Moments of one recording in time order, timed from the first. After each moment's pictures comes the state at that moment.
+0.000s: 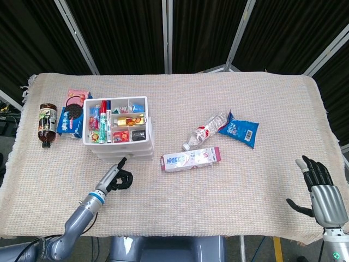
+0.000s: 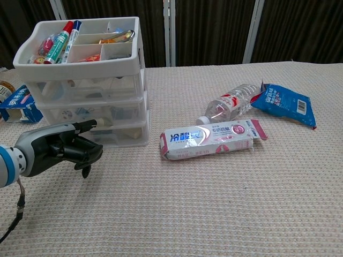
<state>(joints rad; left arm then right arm) -0.49 -1.55 -0.20 -1.68 1.03 0.81 -0.38 0.05 -1.11 0.04 -1.65 -1.59 1.55 0.08</state>
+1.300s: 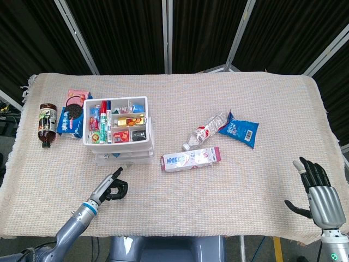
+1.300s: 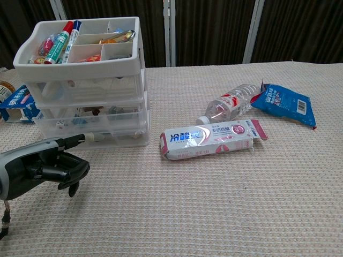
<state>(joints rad) -0.40 -1.53 -0.09 -1.62 1.32 0.86 -0.65 0.04 -1.11 0.03 -1.65 -1.60 1.55 0.06</state>
